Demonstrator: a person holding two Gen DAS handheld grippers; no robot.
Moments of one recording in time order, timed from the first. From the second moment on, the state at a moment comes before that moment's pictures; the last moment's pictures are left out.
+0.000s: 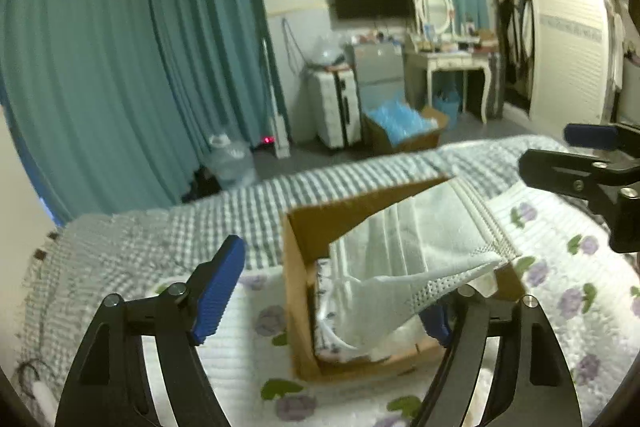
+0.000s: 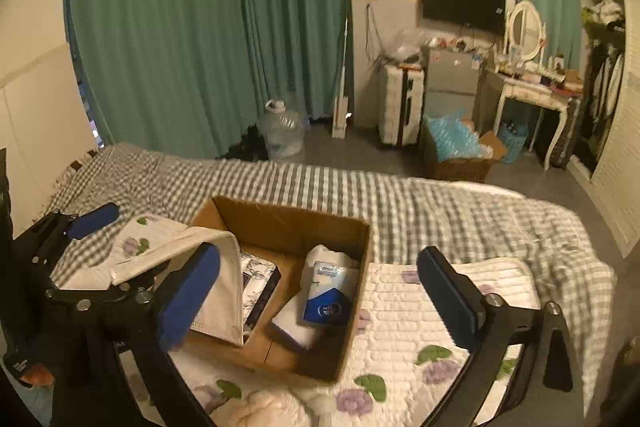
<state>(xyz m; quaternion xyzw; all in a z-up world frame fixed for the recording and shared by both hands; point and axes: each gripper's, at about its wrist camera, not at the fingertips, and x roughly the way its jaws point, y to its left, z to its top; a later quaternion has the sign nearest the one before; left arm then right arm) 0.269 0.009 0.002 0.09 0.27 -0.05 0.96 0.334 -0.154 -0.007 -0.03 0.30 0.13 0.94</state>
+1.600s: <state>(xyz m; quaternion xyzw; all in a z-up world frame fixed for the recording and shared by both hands) 0.286 -0.012 -0.038 0.10 0.37 -0.13 0.91 0.317 -0.178 -0.072 -0.03 0.38 0.09 0.92</state>
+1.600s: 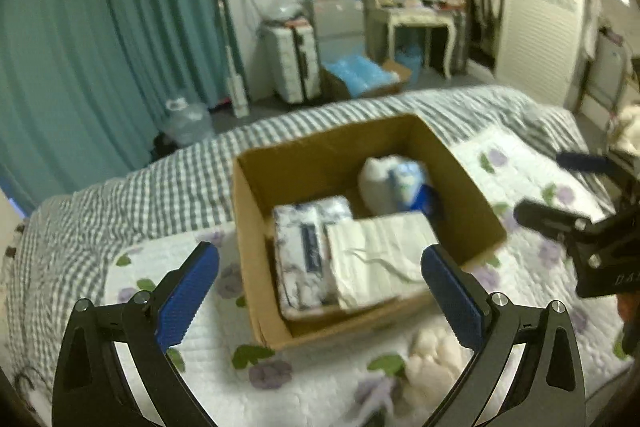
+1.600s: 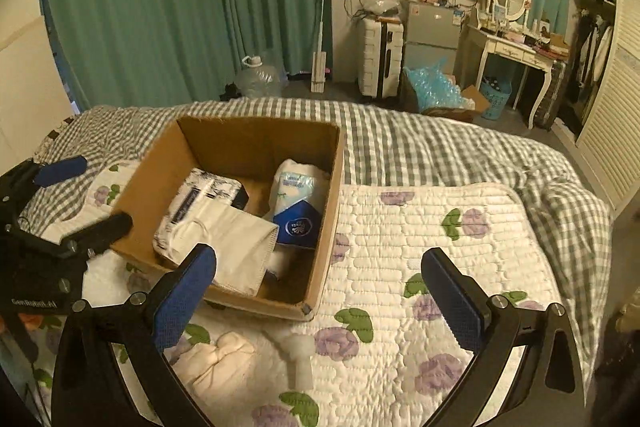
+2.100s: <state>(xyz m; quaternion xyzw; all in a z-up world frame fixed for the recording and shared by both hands) 0.121 0.040 -0.014 0.06 0.27 -0.06 0.96 0.178 -0.168 -0.026 -0.05 0.34 0.10 0.93</state>
